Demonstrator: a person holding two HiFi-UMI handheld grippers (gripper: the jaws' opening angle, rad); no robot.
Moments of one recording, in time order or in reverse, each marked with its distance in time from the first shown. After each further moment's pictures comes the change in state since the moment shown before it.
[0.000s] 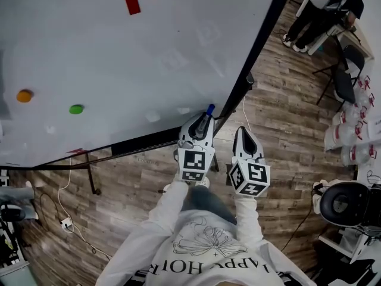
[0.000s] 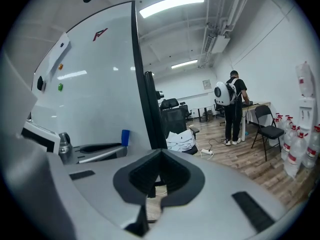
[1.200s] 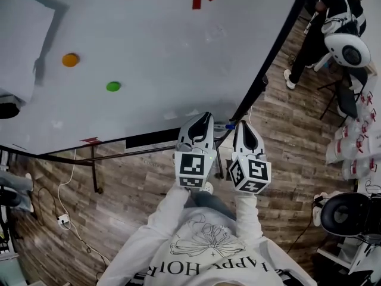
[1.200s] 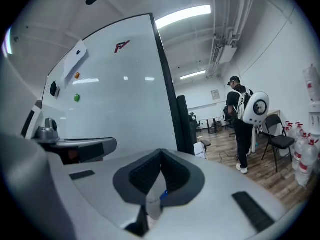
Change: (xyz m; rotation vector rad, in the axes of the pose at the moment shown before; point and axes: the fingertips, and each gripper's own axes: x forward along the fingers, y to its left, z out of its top) left arm -0.082 0.033 0.068 -0.052 -0.099 0.078; right arm -0.017 0.070 0.045 -0.052 -0.128 0.079
